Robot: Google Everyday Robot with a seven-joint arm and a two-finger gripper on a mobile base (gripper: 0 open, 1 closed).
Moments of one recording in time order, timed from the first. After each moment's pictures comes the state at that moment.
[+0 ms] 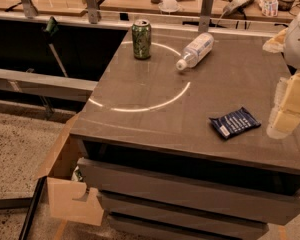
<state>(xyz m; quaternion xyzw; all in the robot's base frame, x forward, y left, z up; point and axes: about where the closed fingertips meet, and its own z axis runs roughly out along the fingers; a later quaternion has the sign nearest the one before) 0.438 -0.217 0.976 -0.60 0.78 -0.03 0.16</state>
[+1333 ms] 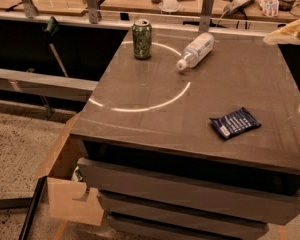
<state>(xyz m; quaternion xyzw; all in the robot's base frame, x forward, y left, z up) 0.486 -0.263 0.969 -0.69 0.69 0.06 0.20</state>
